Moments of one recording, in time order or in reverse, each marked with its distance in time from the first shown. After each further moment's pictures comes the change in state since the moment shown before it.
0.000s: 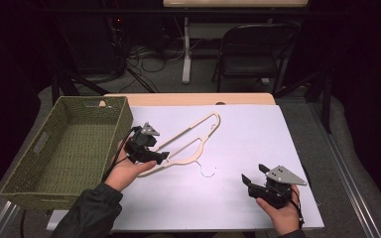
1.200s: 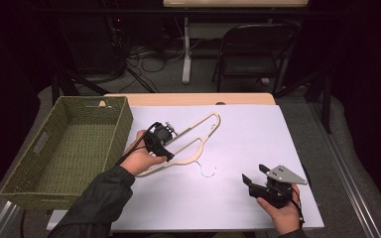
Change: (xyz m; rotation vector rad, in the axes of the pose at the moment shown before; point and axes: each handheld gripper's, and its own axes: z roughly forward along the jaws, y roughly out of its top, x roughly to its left) left arm 0.004 0.031 0.053 0.307 -0.014 0.126; right arm -0.003 -0.002 0.002 -0.001 0.005 0.011
